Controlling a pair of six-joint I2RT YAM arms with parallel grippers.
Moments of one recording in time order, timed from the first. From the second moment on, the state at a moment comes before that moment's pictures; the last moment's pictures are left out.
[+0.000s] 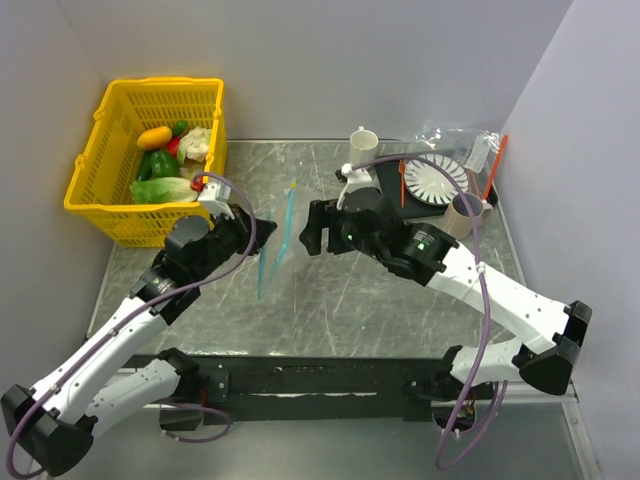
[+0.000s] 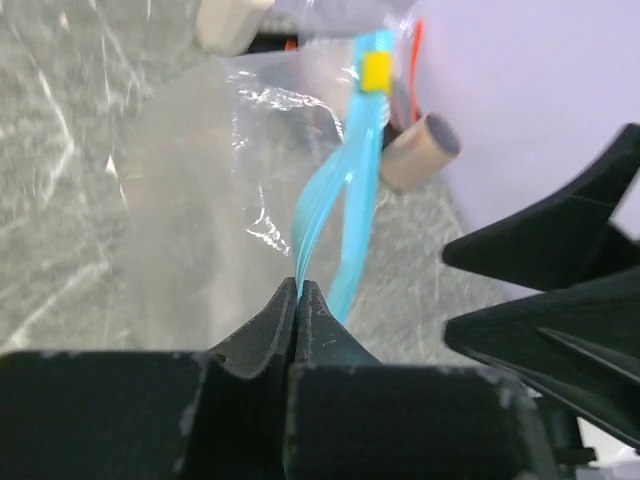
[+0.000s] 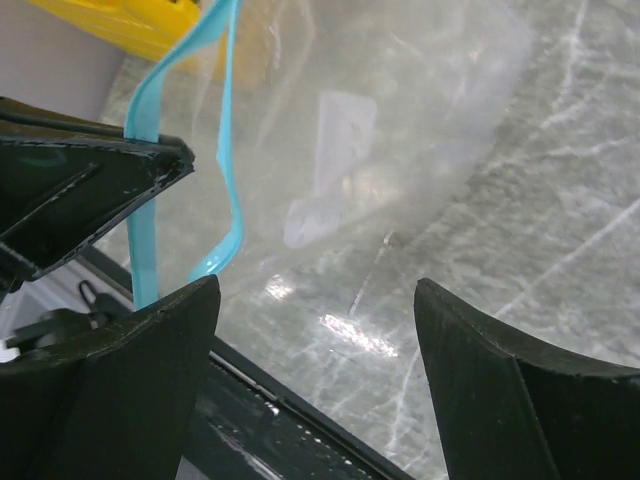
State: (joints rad) left arm -0.59 0.86 0.81 -0.10 0.03 -0.59; right arm 0.94 1.27 1.33 -0.58 0.23 0.56
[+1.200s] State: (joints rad) left arm -0.59 0.77 0.79 -0.13 -0.05 -0.67; right arm 1.04 1.67 1.63 -0.67 0.36 0.56
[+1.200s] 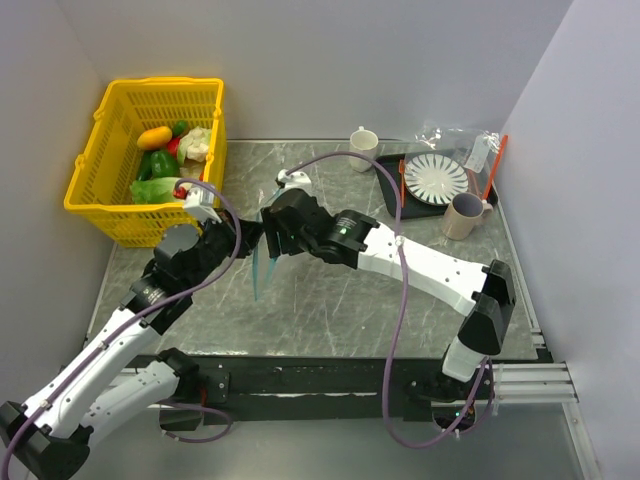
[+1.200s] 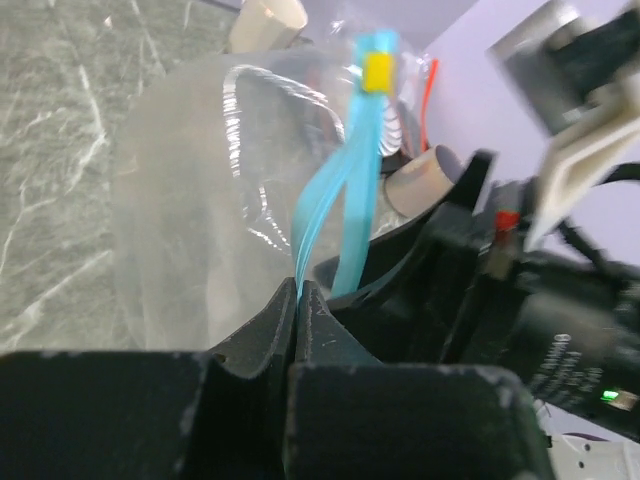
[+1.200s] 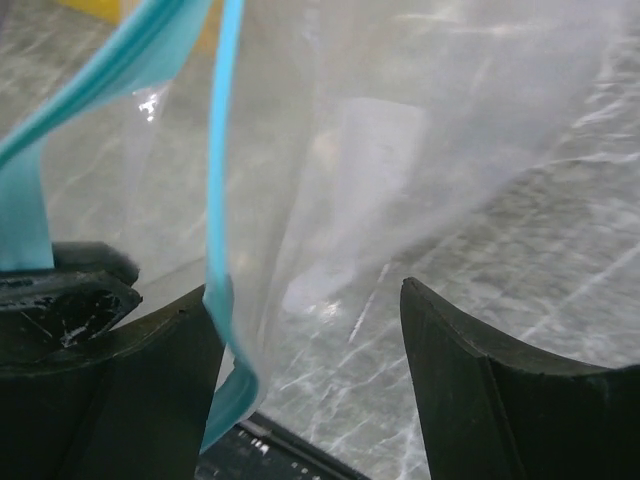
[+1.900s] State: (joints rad) left arm -0.59 0.82 0.80 -0.23 -0.15 -0.65; right arm 1.04 1.67 1.74 -0.93 0.70 0.44
